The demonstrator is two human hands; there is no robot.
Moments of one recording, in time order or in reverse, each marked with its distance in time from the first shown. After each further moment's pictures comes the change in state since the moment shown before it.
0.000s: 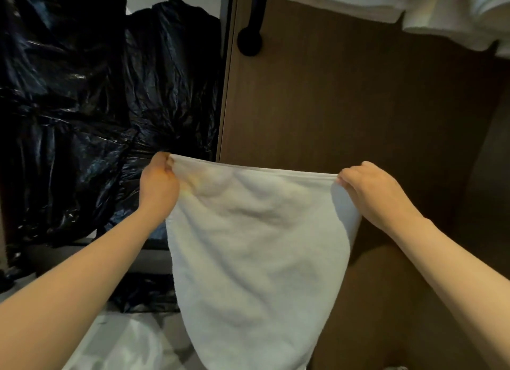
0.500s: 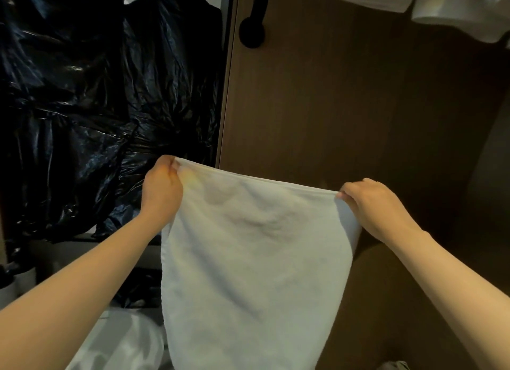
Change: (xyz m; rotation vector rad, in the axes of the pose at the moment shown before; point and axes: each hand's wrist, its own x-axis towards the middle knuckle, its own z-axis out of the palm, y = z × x) left_hand -0.016 0.000 0.003 -0.013 -0.024 0.036; right_hand -0.014 -0.004 0.031 0.068 -0.109 0.148
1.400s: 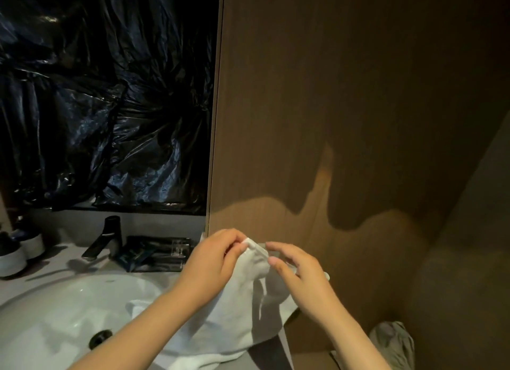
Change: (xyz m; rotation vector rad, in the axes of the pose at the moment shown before) left_hand -0.170 -0.010 0.040 -0.018 -0.552 0.256; right_hand -0.128 -0.120 0.095 1.126 -0.318 0.181
